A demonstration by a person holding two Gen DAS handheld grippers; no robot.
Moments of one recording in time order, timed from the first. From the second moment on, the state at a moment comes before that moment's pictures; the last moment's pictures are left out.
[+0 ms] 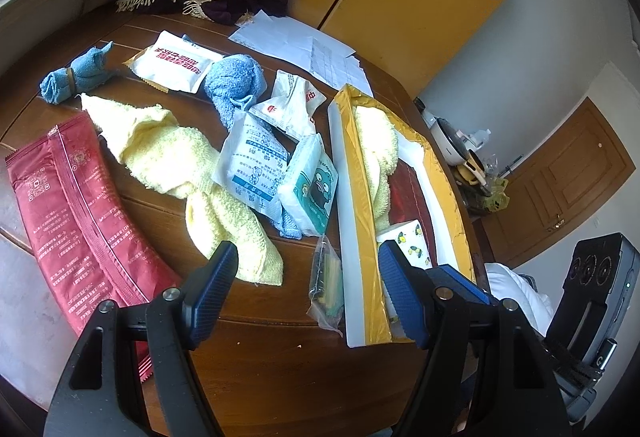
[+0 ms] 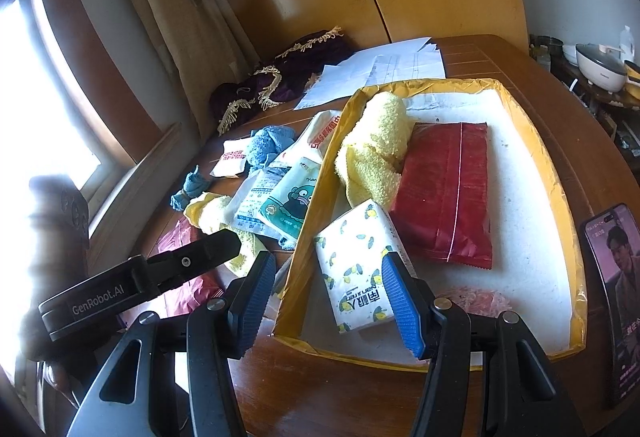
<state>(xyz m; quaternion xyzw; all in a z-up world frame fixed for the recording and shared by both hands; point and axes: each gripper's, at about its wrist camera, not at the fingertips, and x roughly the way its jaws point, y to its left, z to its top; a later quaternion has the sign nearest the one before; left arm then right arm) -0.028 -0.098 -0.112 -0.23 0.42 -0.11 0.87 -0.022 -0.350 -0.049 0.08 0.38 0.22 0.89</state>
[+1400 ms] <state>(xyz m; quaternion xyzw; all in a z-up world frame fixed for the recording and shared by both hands) -0.031 -0.093 -0.116 -0.23 0.42 -0.10 0.87 -0.022 -0.348 -0.051 0.08 0.38 0.22 0.89</state>
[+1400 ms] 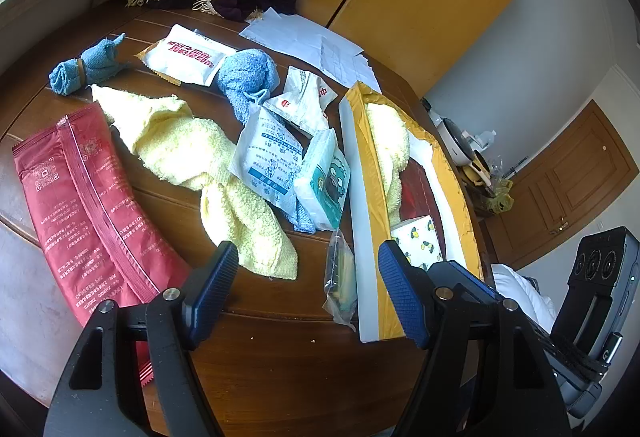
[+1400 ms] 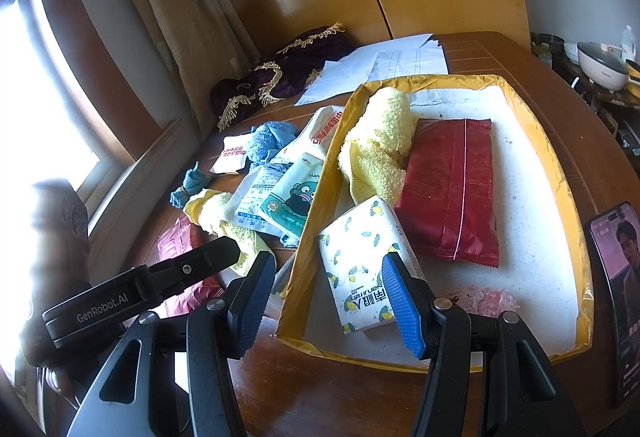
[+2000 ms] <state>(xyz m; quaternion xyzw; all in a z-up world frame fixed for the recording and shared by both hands) -0.041 -0.080 -0.107 -0.24 0.40 -0.09 0.88 -0.026 -0.346 -0.051 0.09 0.37 0.23 0.89</state>
